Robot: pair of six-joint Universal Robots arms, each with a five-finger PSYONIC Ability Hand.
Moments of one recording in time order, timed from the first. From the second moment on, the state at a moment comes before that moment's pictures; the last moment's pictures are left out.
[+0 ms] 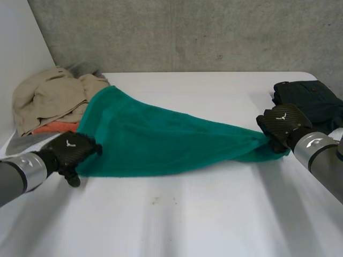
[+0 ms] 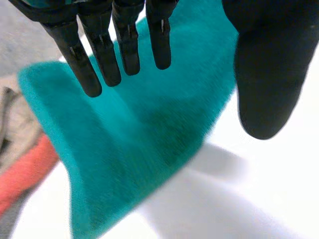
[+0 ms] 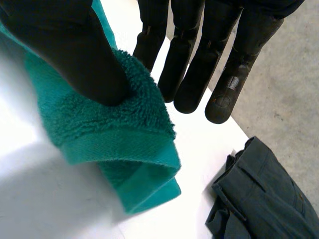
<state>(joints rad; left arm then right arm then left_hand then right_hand) 4.74 -1.90 -1.78 3.06 -1.03 3.95 1.76 -1.23 1.63 -0.08 1.33 2.50 0.42 0.43 0.43 0.42 0.25 0.98 1.18 1.18 1.19 0.98</state>
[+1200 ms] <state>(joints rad) 4.68 -2.17 -1.60 3.24 -1.02 4.01 1.74 -1.12 1.59 -0.10 1.34 2.50 0.74 0.73 0.73 0.73 0.55 0.98 1.18 1.18 1.19 1.00</state>
